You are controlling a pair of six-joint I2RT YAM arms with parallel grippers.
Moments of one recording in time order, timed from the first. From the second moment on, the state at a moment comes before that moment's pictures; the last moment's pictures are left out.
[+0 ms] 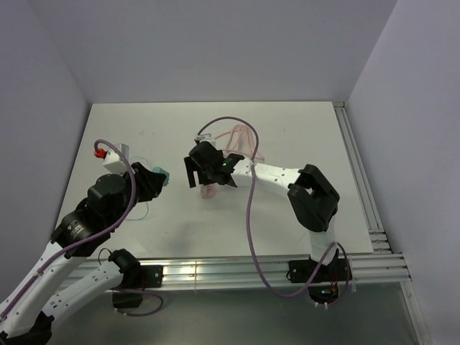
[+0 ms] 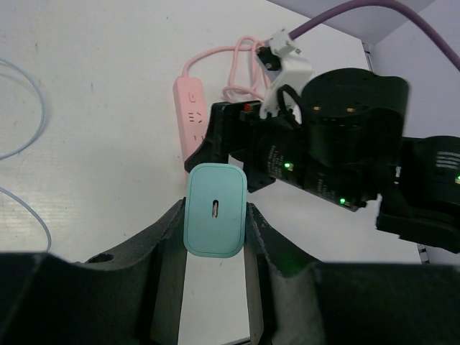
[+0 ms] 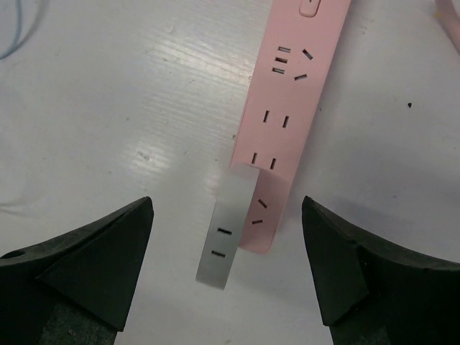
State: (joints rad) left arm -0.69 0.61 0.92 -0.64 -0.35 -0.67; right arm 0.92 1.90 1.43 -0.37 0.23 0.55
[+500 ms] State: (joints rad) left arm -0.69 0.58 0.92 -0.63 -0.34 -0.66; right arm 0.94 2.09 1.60 -0.59 0.35 0.66
